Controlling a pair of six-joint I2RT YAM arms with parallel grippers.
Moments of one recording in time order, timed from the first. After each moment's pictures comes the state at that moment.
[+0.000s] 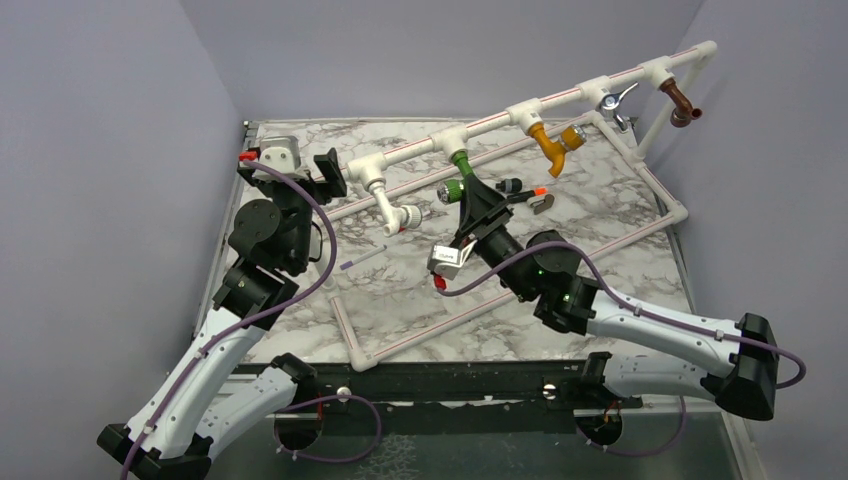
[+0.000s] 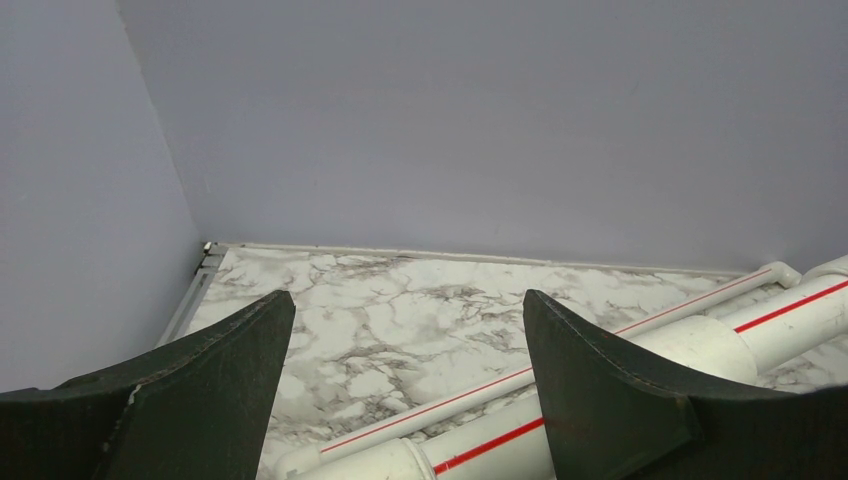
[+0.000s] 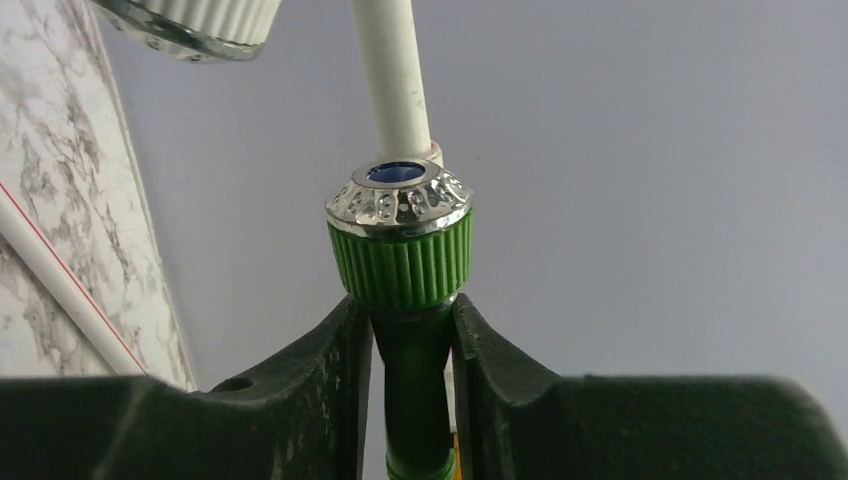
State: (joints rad) left arm -0.55 0.82 0.99 0.02 -0.53 0.01; right arm 1.09 1.08 0.82 0.47 0.36 -1.57
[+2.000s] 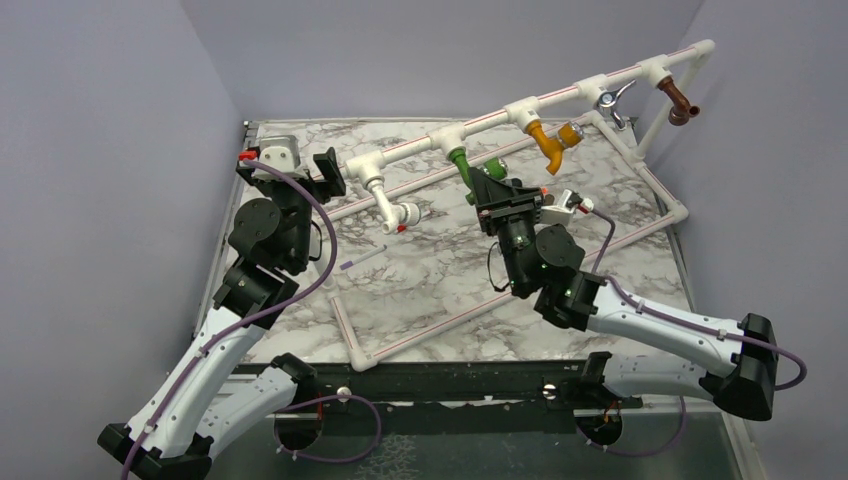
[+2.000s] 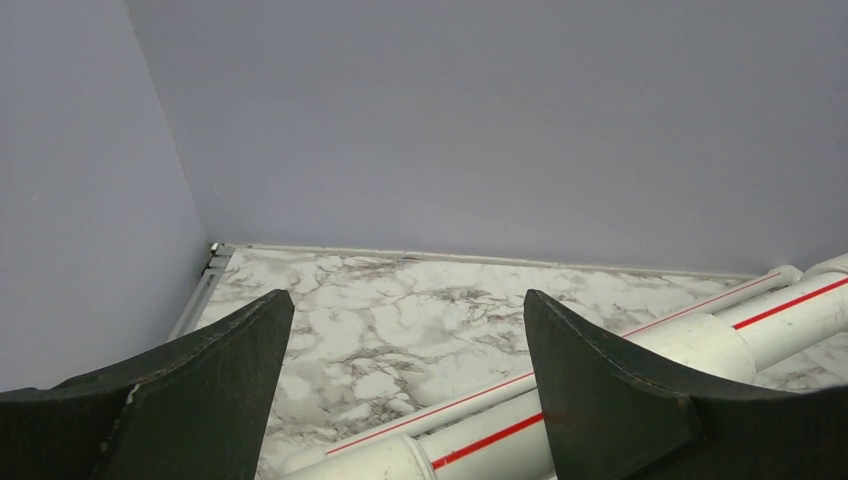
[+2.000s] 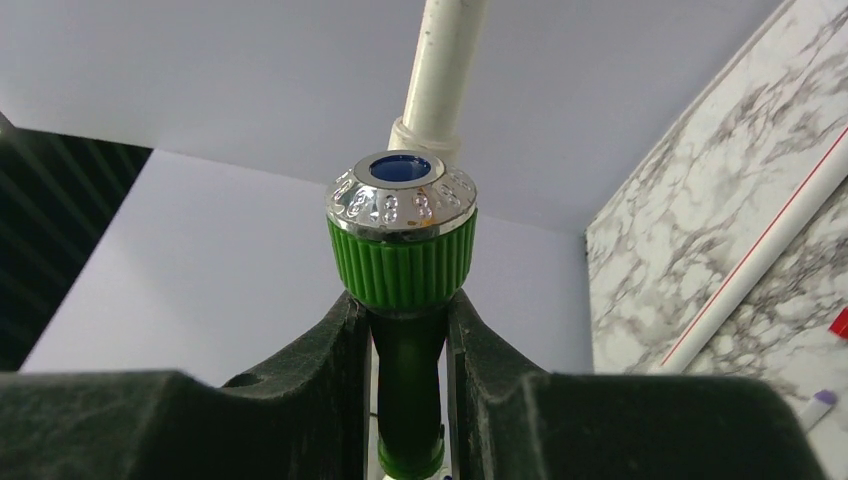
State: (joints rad) left arm -0.54 0.82 0.99 0.02 -0.54 0.01; right arm 1.08 1.11 0.87 0.49 0.88 1.14
